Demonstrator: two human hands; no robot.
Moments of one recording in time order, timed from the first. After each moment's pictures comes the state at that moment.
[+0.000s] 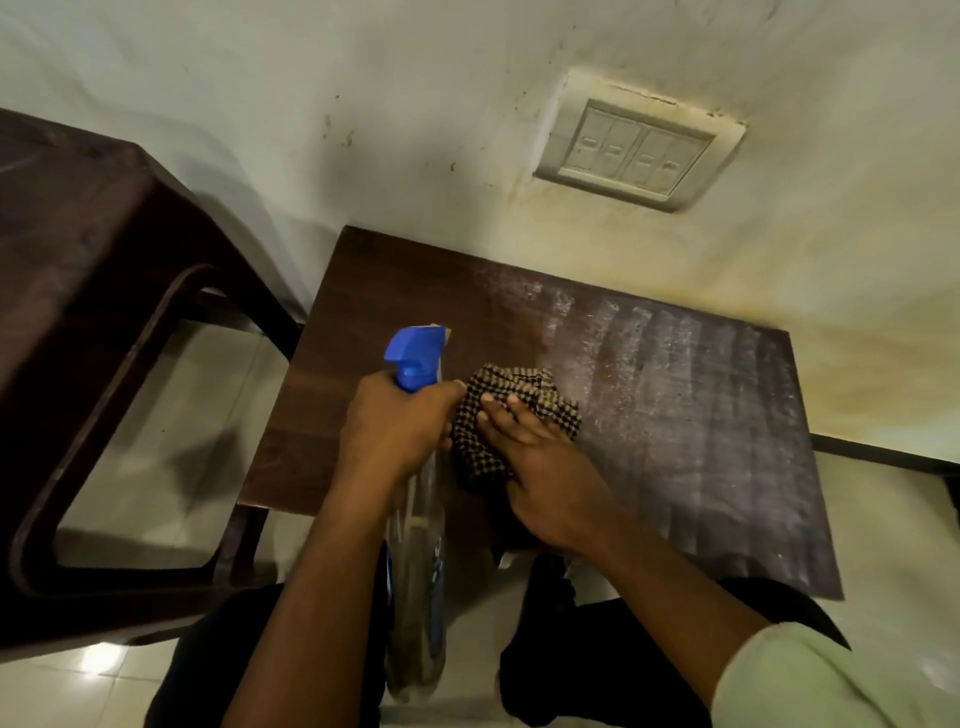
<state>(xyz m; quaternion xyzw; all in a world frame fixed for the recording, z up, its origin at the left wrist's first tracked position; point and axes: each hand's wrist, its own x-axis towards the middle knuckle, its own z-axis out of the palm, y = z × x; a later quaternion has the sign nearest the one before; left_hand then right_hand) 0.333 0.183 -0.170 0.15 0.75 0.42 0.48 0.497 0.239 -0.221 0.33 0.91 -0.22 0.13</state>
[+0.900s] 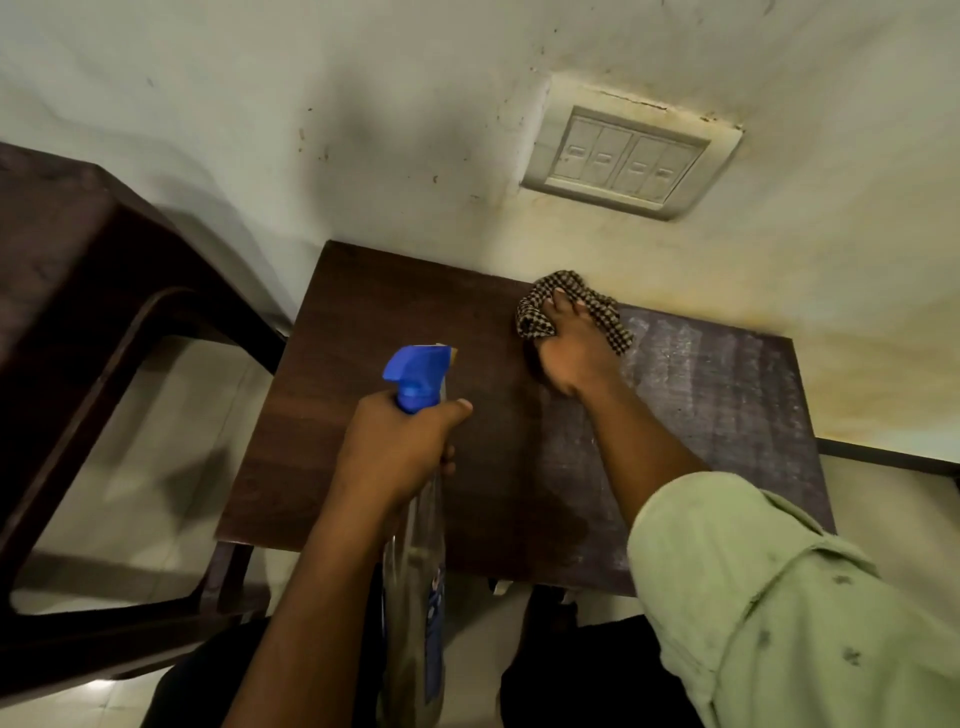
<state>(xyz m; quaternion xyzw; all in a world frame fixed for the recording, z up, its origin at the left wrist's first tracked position) 0.335 0.198 -0.177 0.16 0.73 0.41 0.52 0.458 0.383 -0.234 0.55 0.80 -0.23 0.03</state>
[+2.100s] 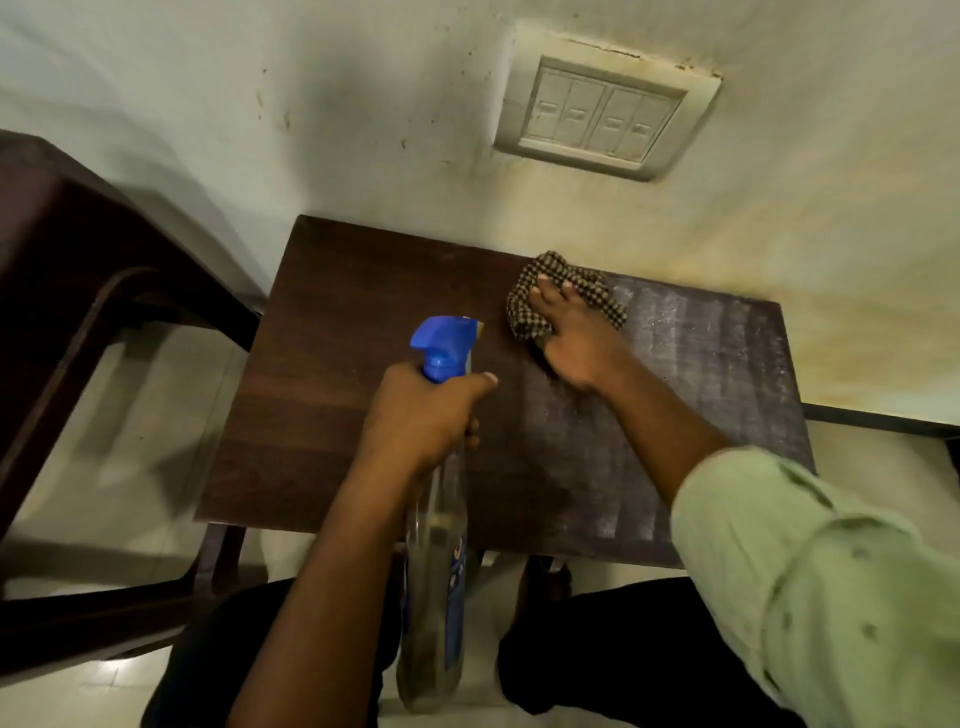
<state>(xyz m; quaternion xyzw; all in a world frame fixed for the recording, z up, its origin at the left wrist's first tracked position) 0.362 0.217 -0.175 0.20 0.71 0.41 0.53 0.493 0.381 -0.234 0.46 0.86 -0.19 0.09</state>
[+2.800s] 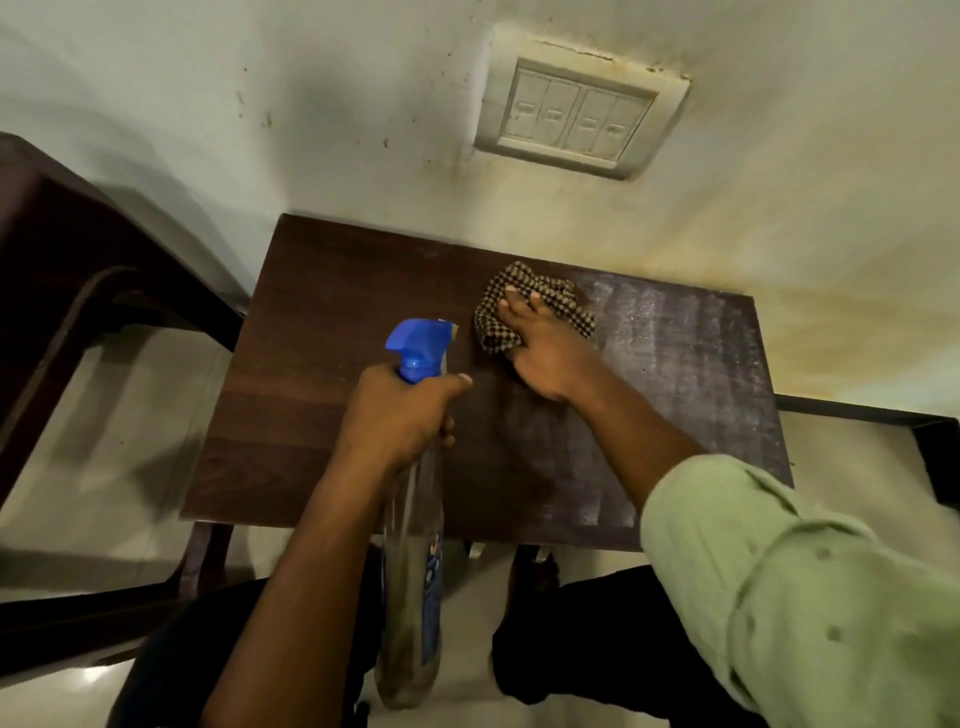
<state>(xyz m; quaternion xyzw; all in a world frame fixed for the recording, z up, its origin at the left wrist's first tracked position) 0.359 0.210 -0.179 0.19 0.71 0.40 0.54 0.490 0.356 -0.228 0.45 0.86 -0.20 0.11</state>
